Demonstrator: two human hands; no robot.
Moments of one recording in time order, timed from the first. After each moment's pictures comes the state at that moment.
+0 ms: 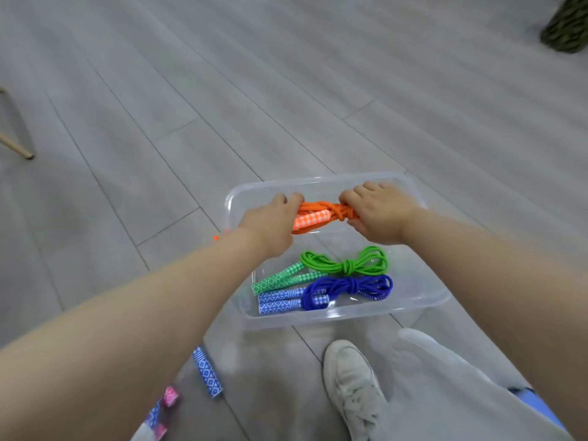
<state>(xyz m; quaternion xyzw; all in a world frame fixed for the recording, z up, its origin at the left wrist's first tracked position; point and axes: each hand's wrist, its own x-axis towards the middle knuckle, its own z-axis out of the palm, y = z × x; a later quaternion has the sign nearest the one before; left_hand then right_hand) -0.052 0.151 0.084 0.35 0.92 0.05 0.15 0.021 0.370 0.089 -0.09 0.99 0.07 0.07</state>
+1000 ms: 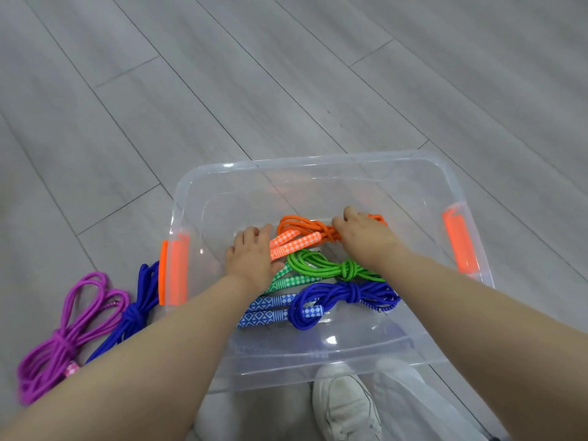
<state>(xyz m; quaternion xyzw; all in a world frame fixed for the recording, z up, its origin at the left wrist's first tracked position) -0.059 0.158 -0.096 0.21 0.95 0.08 0.23 -0.011 0.376 -0.056 -0.01 0.97 0.02 0.23</state>
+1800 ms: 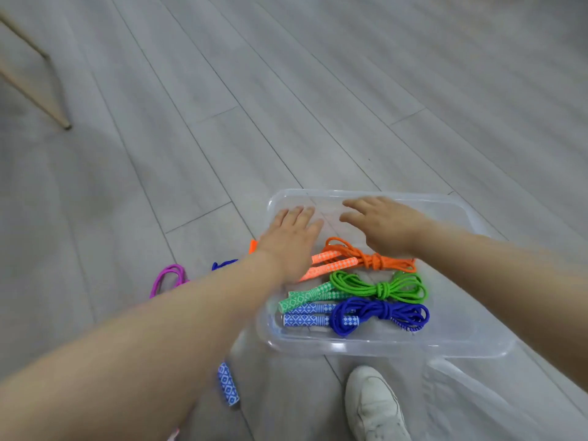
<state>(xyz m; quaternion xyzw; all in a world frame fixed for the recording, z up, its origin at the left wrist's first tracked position) -0.075 0.108 0.045 0.39 0.91 -0.05 0.12 -0.044 0.315 0.083 -0.20 0.96 0.08 0.19</state>
